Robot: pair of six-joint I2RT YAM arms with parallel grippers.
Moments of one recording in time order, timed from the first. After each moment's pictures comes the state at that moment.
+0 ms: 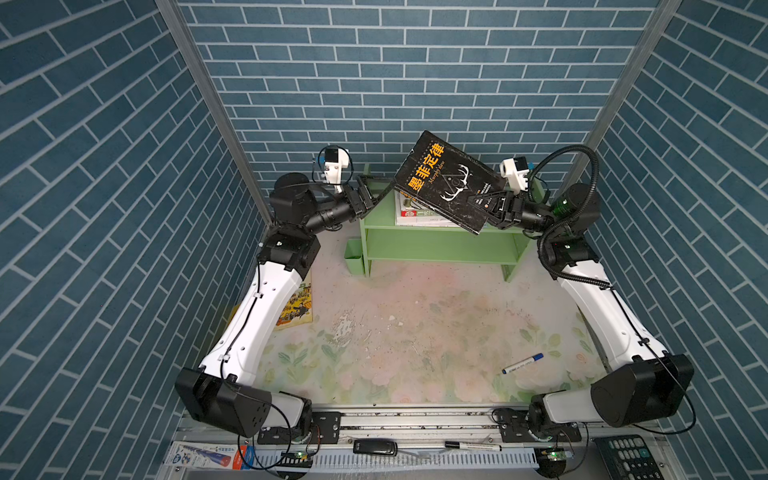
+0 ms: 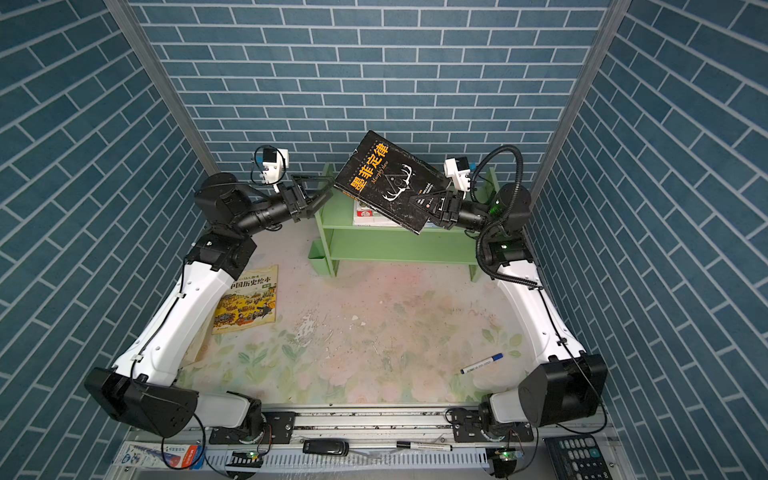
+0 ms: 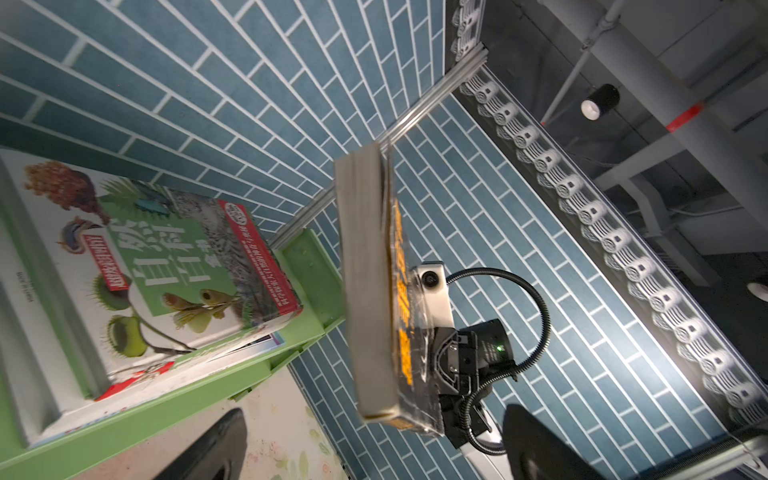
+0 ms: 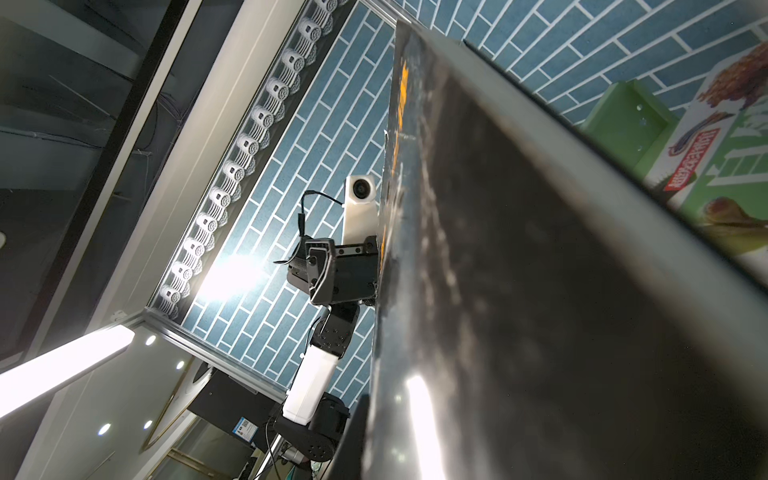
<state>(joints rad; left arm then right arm) -0.28 1.39 1.55 0.01 0.81 -1.01 0.24 1.41 1.41 0.33 -1.19 1.27</state>
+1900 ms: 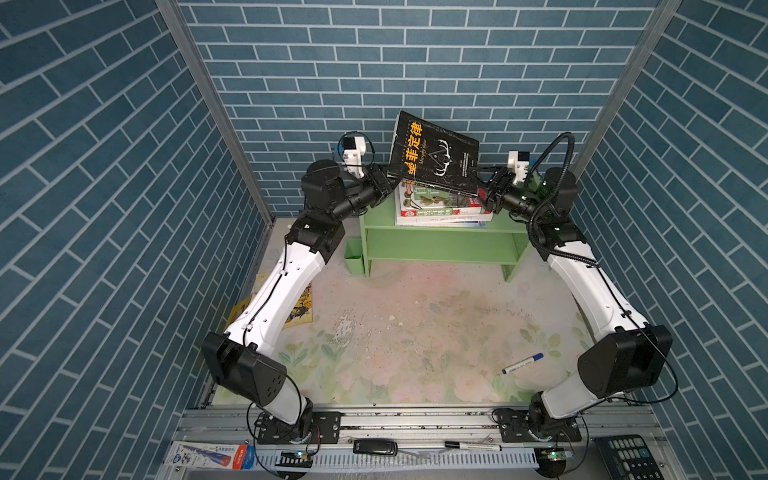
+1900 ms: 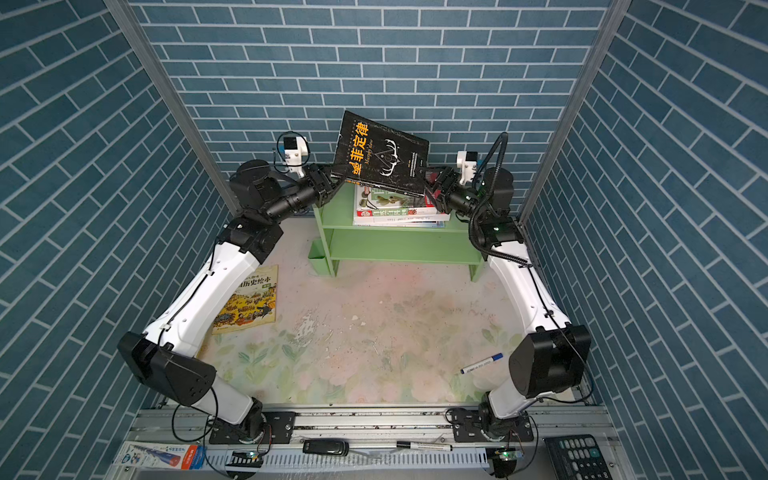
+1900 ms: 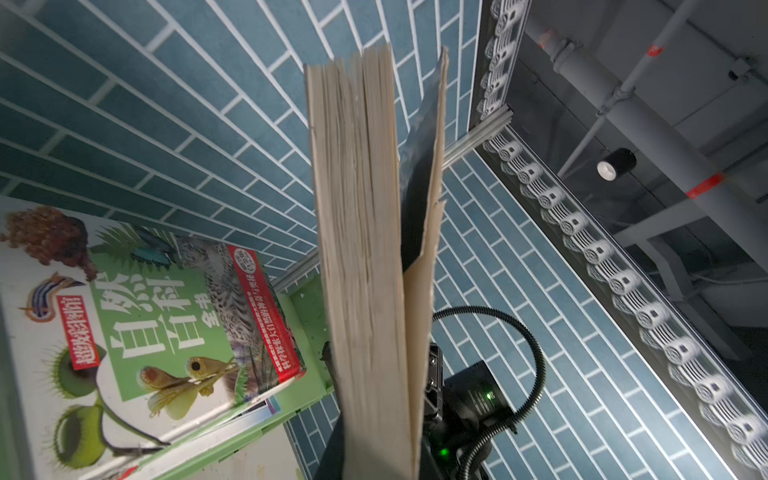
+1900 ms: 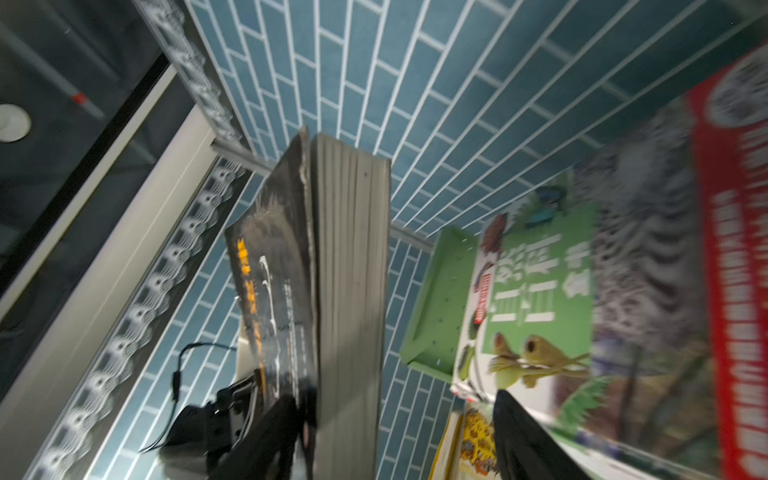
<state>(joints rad) -0.41 1.60 1.75 0.00 0.49 -1.06 0.23 1.56 1.58 0.00 -0.66 1.10</state>
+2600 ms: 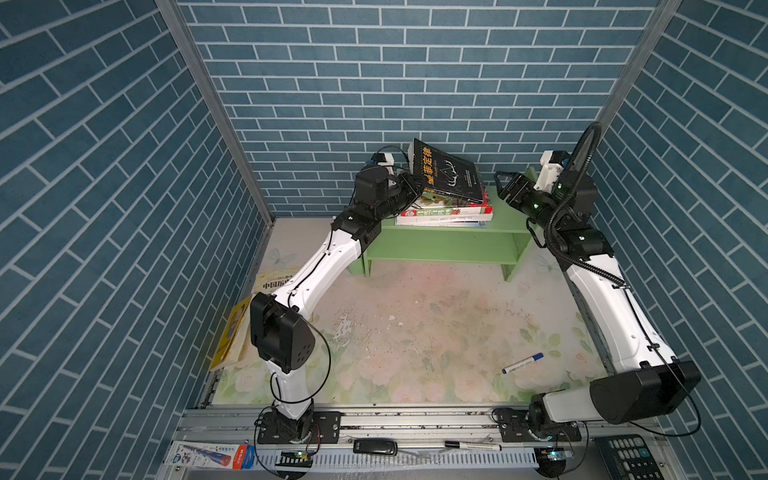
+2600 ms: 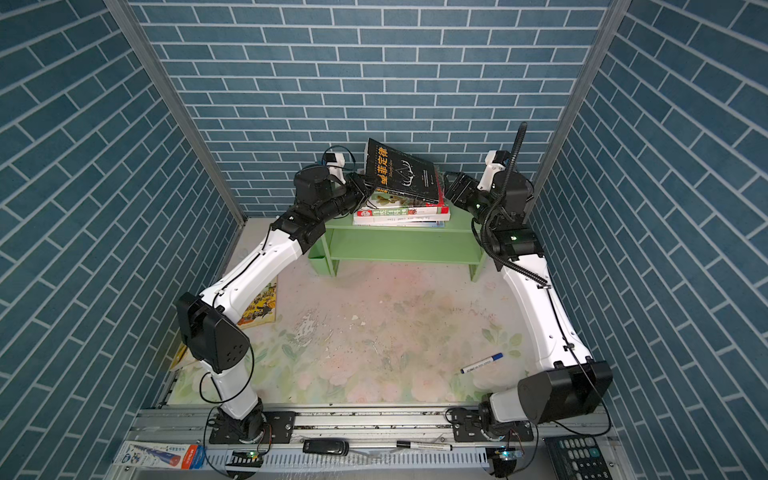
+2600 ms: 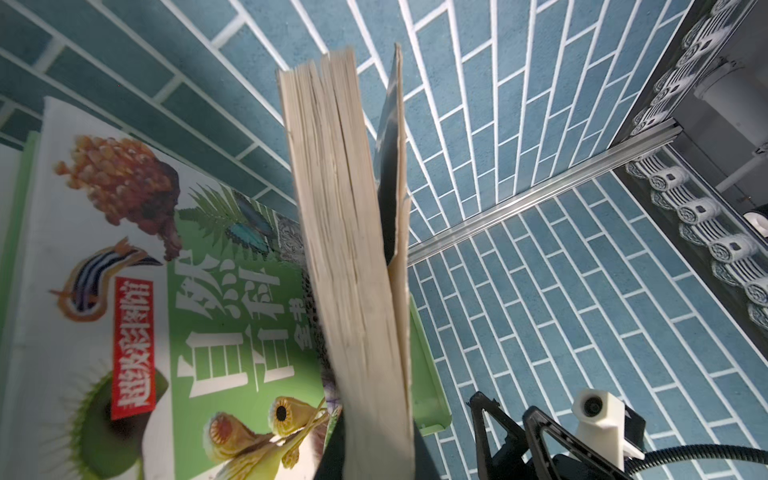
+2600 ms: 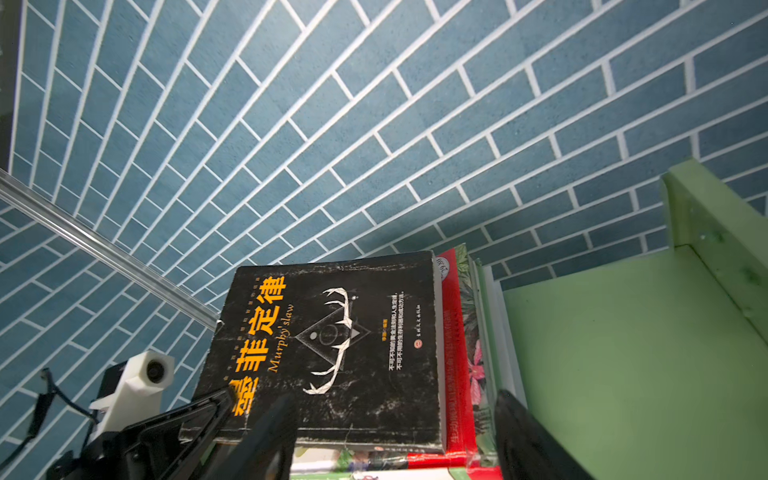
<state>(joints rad) -0.52 1.83 1.87 -0.08 0.26 -1.06 0.23 1.42 1.58 -0.26 -0.18 0.59</state>
